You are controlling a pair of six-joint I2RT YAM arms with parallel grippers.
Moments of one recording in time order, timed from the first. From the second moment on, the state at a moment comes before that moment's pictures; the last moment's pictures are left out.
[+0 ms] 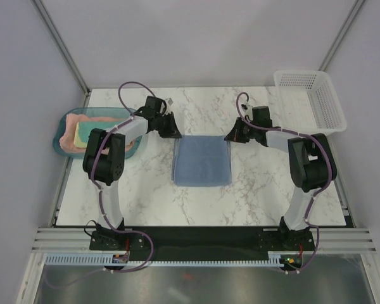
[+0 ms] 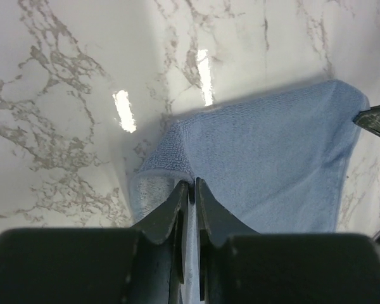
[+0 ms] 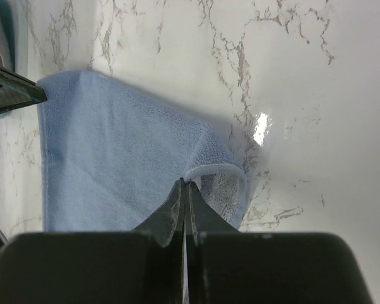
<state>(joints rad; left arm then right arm) -0.29 2.01 1.41 -0.29 0.43 -0.40 0.18 1.88 1.08 0.06 -0.52 0.40</state>
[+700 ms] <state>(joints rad) -0.26 2.13 1.49 -0.31 0.42 -0.34 0.18 1.94 1.10 0.12 -0.48 0.40</state>
